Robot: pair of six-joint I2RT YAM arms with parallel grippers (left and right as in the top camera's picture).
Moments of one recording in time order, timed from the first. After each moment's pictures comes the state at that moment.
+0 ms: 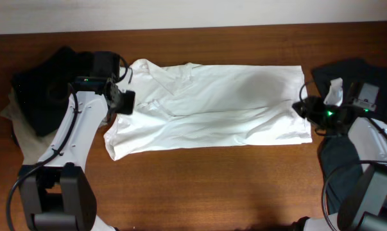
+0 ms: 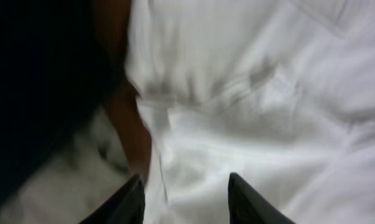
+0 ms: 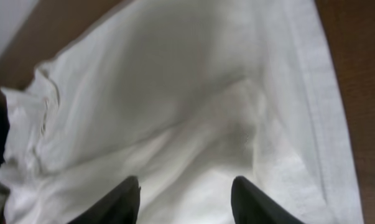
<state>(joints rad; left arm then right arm) -0.08 1.76 1.39 -0.85 -0.07 0.11 -0.42 1.63 1.01 -0.53 -0.60 0.15</state>
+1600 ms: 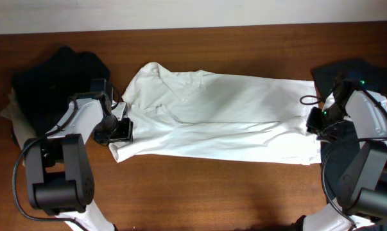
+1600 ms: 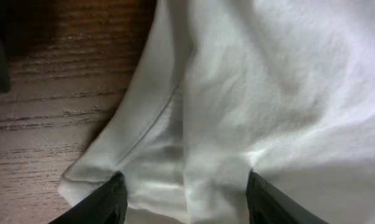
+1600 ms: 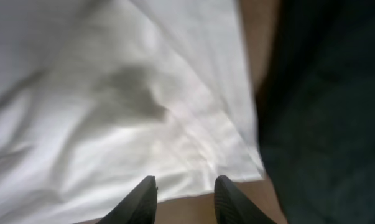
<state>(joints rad) 0.04 1.92 1.21 -0.88 0.08 0.07 -0.33 1.81 1.30 -1.10 -0.08 0.15</state>
